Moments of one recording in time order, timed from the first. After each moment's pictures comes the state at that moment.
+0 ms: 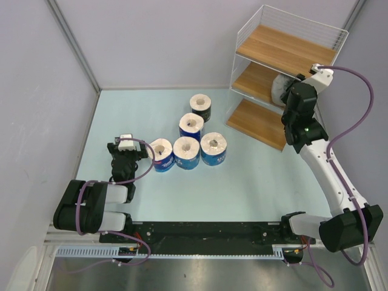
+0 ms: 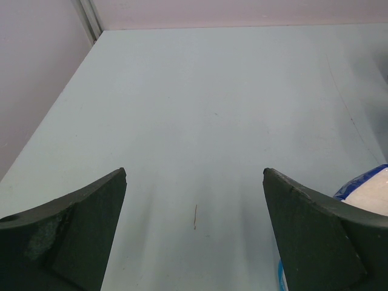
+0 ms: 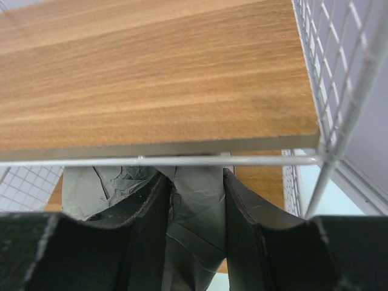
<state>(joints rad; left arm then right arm) -0.11 1.36 0.14 1.19 -0.22 0.07 0.25 1.22 1.25 -0.11 0.67 0.32</state>
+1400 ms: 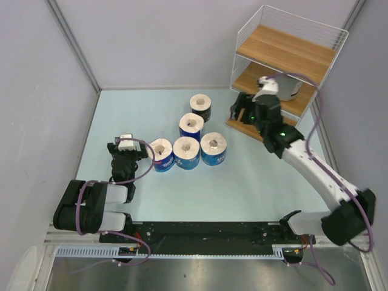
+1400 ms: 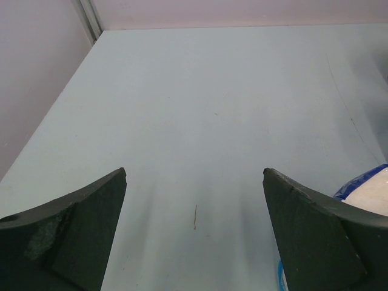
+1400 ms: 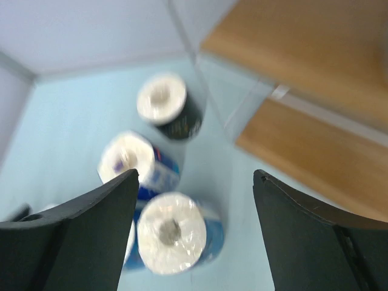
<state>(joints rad) -0.11 1.36 0.14 1.19 -0.22 0.07 0.49 1.21 1.21 -0.21 0.30 0.42</state>
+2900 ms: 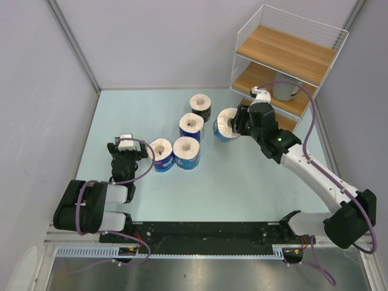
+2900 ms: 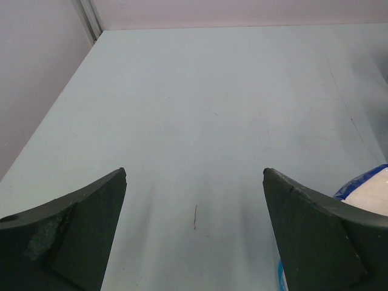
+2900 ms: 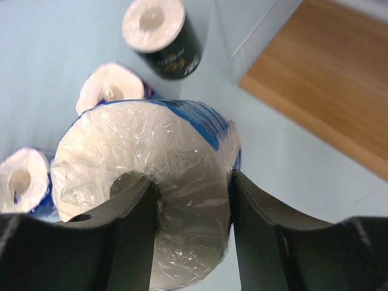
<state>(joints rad) -0.11 1.36 0.14 1.19 -0.22 0.07 0.58 1.29 1.14 -0.32 0.25 0.44</state>
